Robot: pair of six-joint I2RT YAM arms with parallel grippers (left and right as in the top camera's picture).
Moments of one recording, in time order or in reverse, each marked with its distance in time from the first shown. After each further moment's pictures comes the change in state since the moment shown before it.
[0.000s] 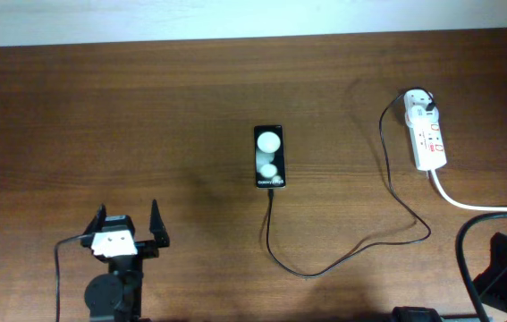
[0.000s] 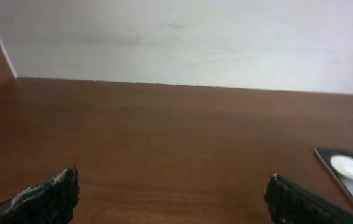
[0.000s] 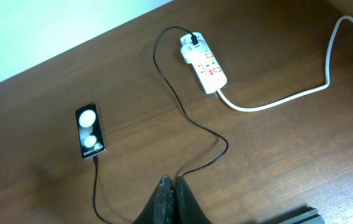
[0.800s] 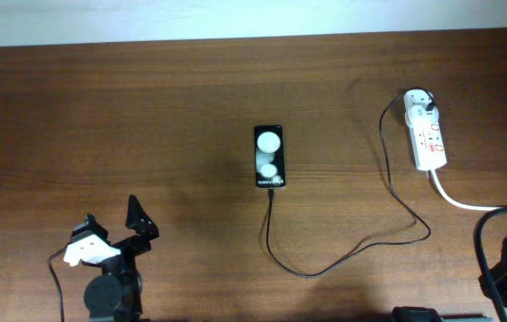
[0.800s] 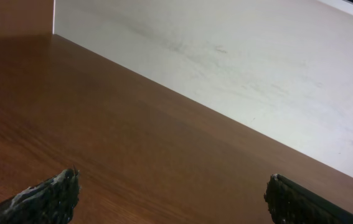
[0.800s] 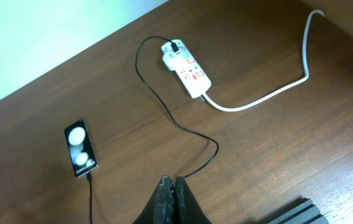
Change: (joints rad) left arm 0.000 0.000 0.000 0.018 -0.175 -0.377; right arm 0.000 0.000 0.000 0.000 0.079 0.088
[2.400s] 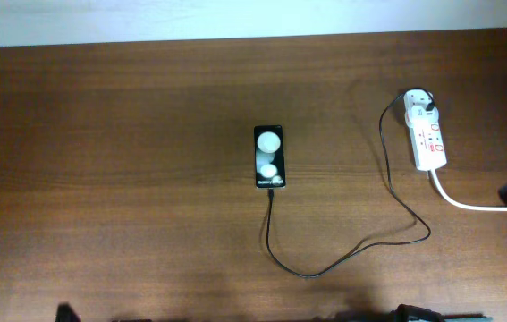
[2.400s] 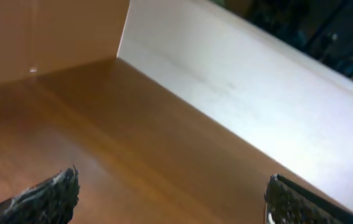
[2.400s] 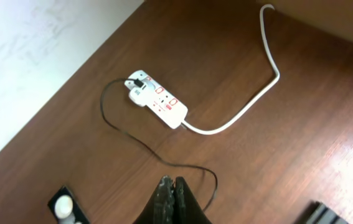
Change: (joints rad) left arm -0.046 -0.007 1.099 -1.191 -0.163 -0.121; right arm -0.190 0.217 0.000 0.150 0.057 0.129
